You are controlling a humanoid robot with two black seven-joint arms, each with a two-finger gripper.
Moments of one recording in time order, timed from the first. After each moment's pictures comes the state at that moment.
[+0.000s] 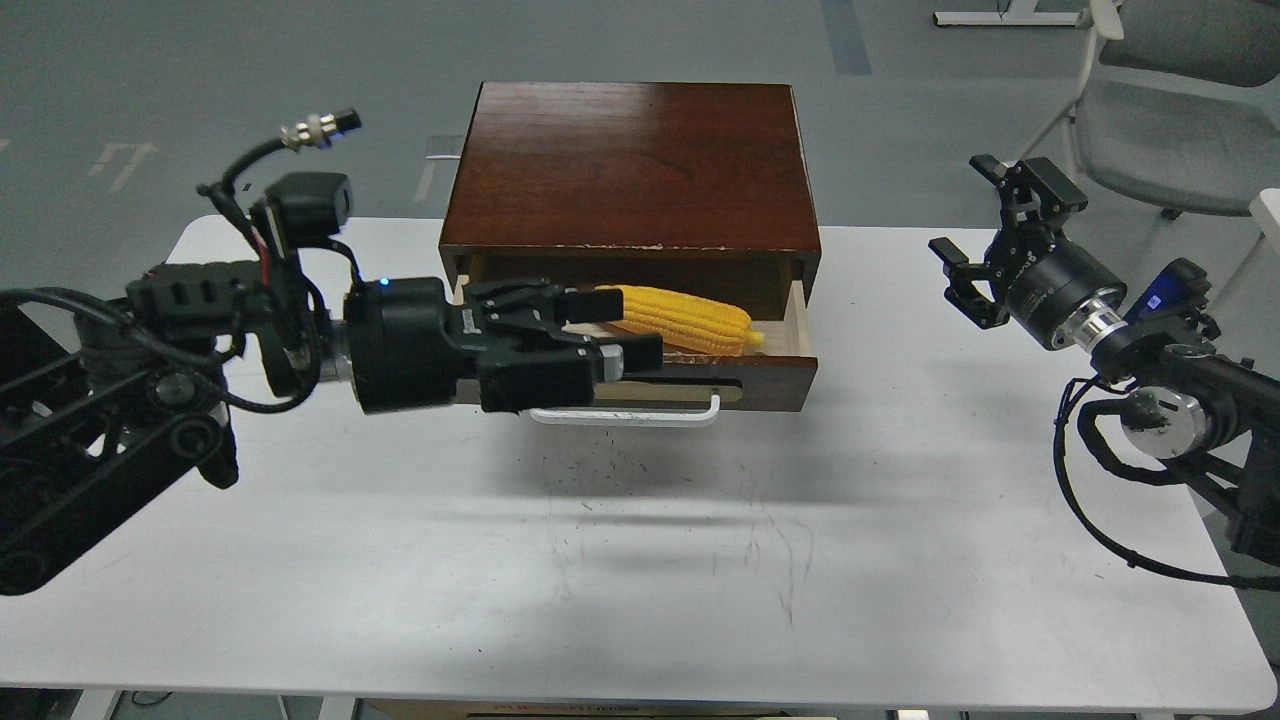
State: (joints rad) left arm -0.63 0.62 -0.81 -1.72 1.73 -0.49 -0.49; right arm 0.83 -0.58 0.23 0.85 -0.04 0.29 0.49
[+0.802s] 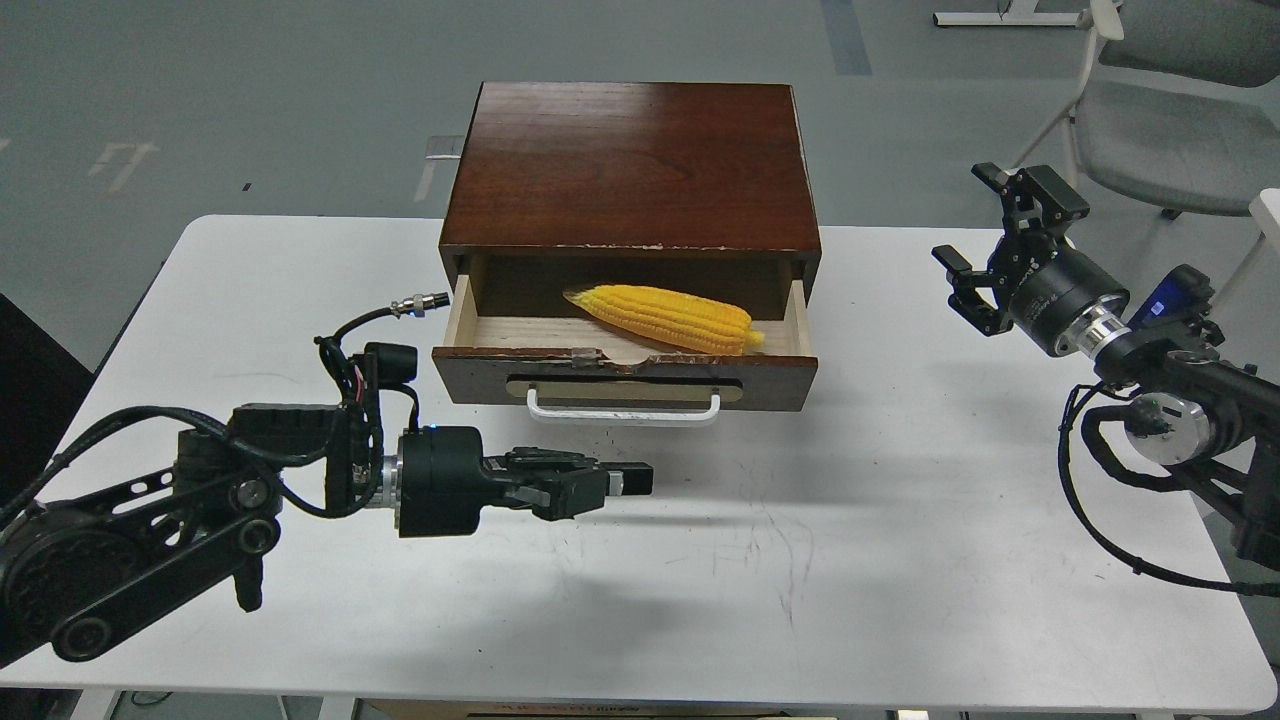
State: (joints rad) left arm -0.52 0.59 -0.63 -1.56 1.51 -0.49 -0.48; right arm 0.82 -0.59 0.23 0.85 -0.05 0.28 0.49
